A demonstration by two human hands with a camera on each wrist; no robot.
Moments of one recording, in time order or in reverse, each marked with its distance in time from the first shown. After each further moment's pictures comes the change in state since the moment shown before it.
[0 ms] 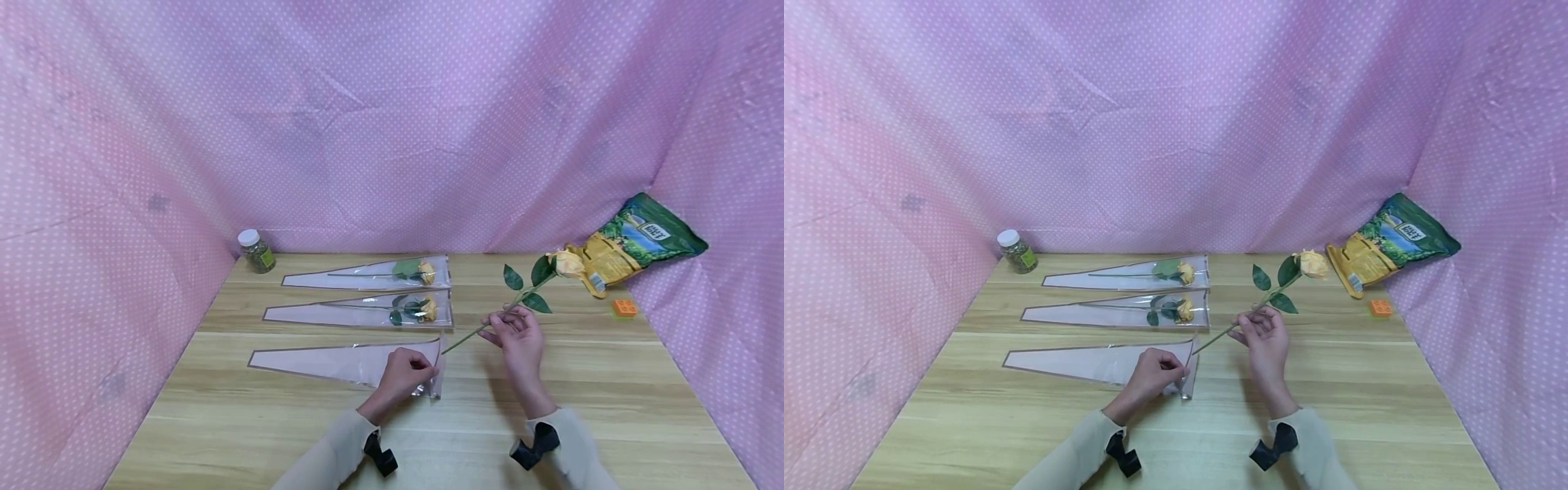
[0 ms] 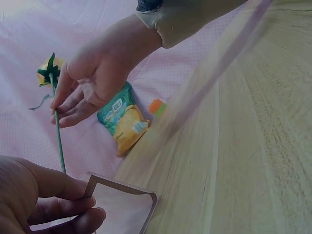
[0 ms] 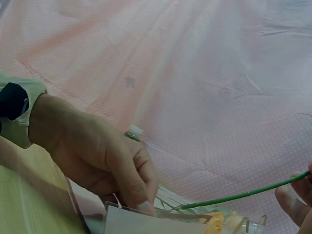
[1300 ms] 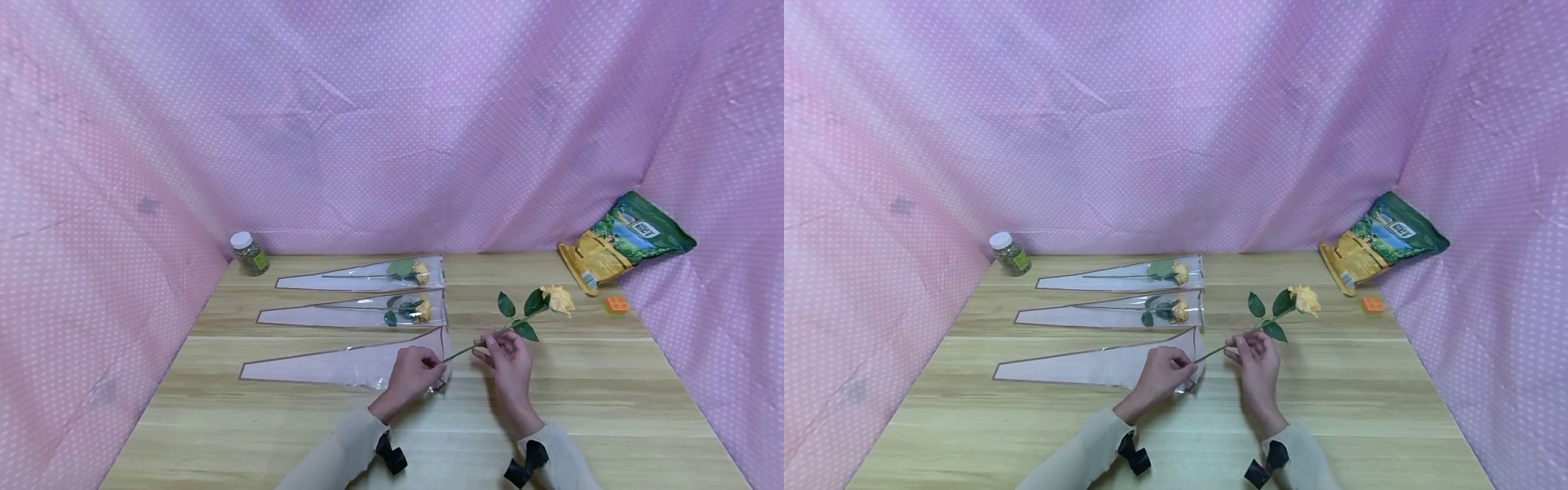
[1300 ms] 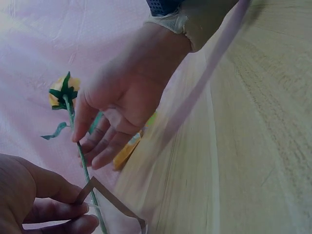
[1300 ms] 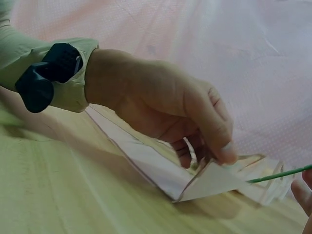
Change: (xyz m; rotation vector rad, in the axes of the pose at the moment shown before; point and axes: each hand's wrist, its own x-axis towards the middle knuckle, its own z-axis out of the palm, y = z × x) left_hand 0.006 0.018 0.022 0.135 0.062 0.127; right_hand -0.025 0.034 -0.025 -0.182 0.059 0.146
